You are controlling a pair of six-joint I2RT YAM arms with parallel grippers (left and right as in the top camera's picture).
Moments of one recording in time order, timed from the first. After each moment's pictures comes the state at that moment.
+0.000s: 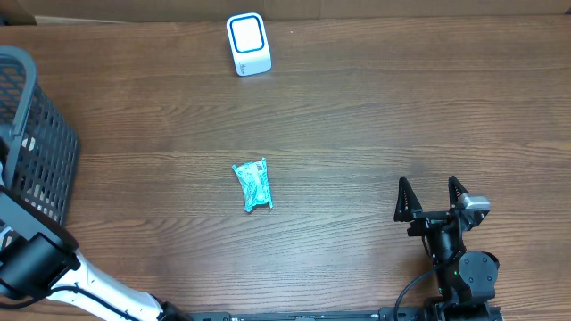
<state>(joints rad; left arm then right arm) 0.81 2.09 1.59 -0.79 -0.12 0.08 0.07 0.01 0.02 -0.03 -0.02 0.23</state>
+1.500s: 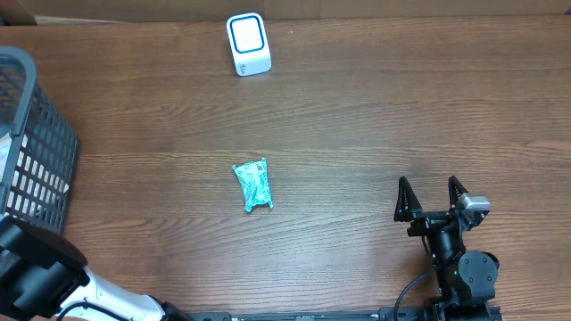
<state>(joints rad) 0.82 1.95 1.94 -1.07 -0.07 -0.14 0.07 0.01 0.02 -0.03 -0.02 0.23</state>
